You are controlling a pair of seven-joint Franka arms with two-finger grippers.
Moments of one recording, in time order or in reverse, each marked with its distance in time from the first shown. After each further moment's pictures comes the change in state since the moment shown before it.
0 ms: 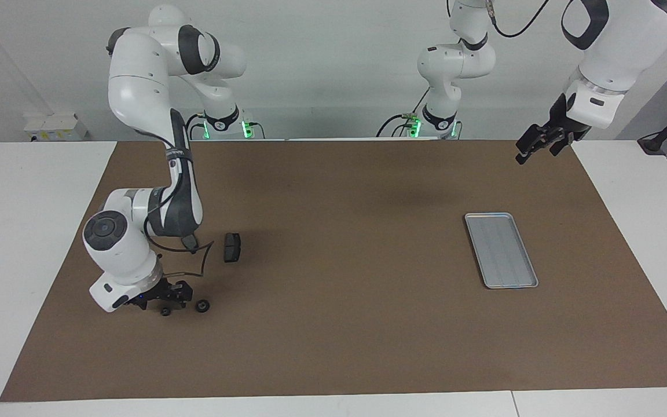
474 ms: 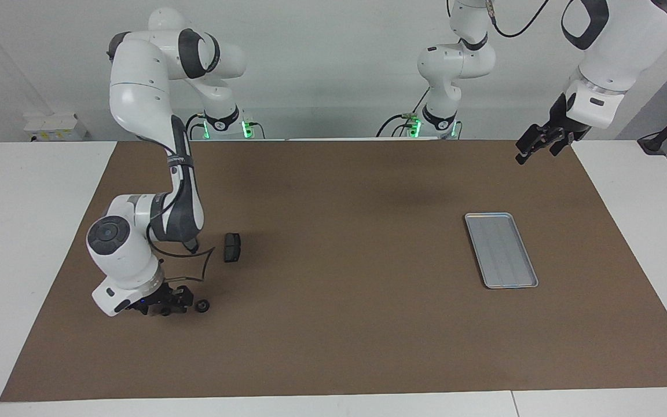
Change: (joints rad) left arm 0.000 0.000 0.000 0.000 0.000 0.000 0.000; right arm -0.001 0.025 -0.001 0.000 0.000 0.042 0.000
